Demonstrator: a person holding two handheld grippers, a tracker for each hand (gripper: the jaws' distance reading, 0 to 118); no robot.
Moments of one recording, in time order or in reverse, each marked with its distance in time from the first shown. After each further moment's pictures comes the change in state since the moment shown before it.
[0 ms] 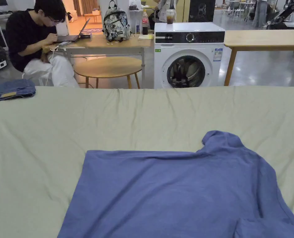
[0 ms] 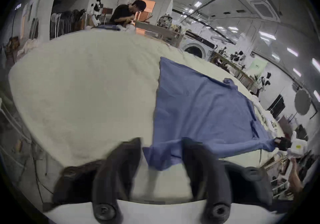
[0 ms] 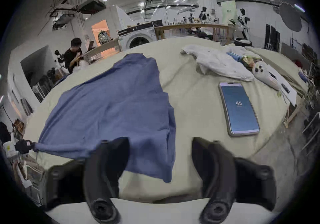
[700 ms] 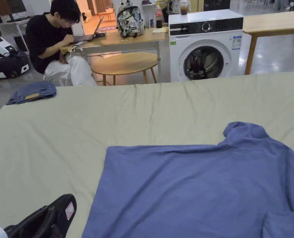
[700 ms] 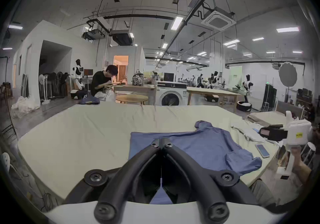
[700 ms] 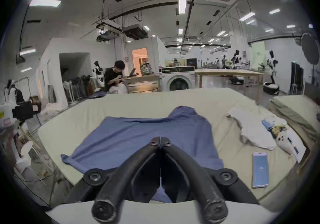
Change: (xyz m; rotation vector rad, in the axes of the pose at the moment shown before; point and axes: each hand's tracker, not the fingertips) left arm 0.120 0.077 0.097 0.395 -0.138 -0.235; right arm -0.118 0.063 0.053 0.301 0.293 0.229
